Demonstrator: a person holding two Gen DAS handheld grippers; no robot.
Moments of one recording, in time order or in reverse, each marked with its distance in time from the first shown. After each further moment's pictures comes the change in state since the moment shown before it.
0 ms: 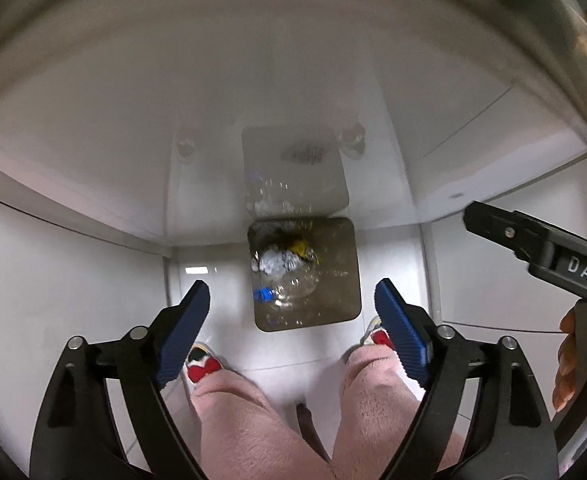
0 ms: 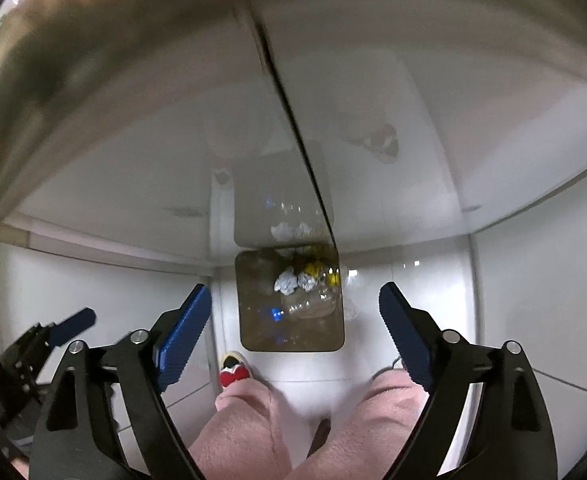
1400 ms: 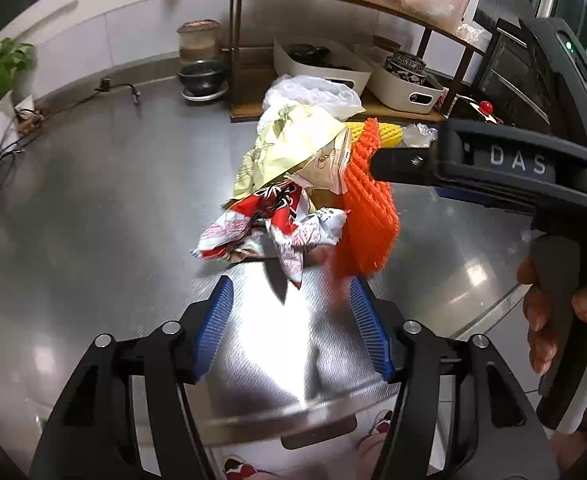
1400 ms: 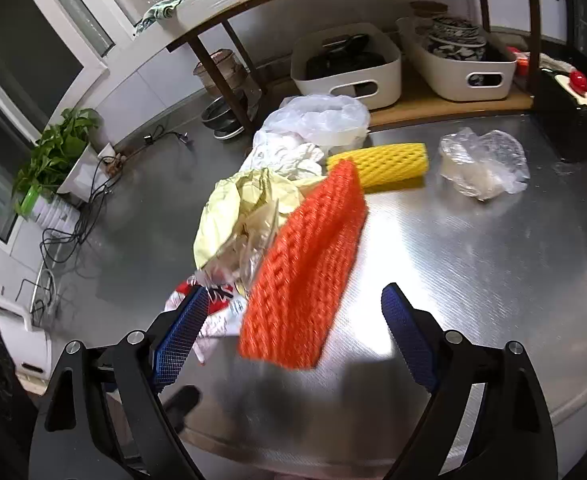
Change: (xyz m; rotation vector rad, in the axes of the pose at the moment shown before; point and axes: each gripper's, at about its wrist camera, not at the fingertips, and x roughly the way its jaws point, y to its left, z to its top) left arm -0.162 -0.019 0.175 0.142 -0.357 -0.041; right arm -0.132 0.084 0.205 -0.044 -0.269 0.190
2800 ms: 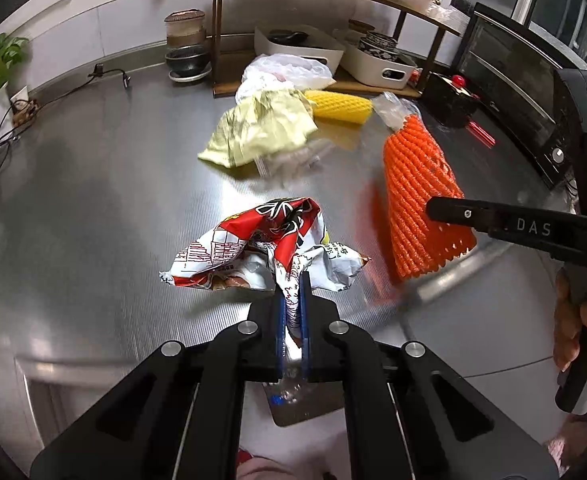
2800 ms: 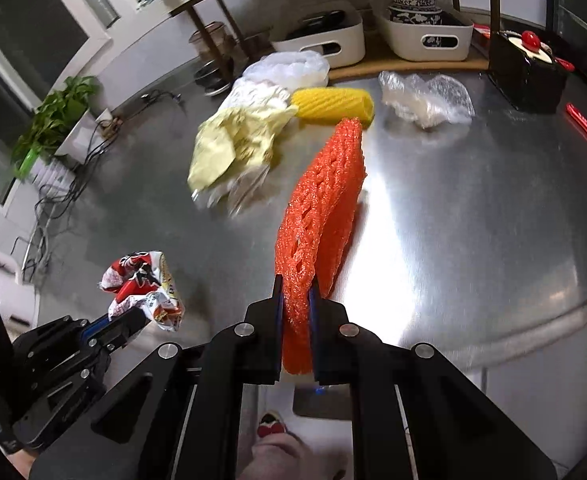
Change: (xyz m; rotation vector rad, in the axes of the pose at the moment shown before) left arm -0.030 -0.016 -0.049 0.031 0.026 -0.035; right arm -0.046 -0.030 -0.072 -0.039 0.064 -0.043
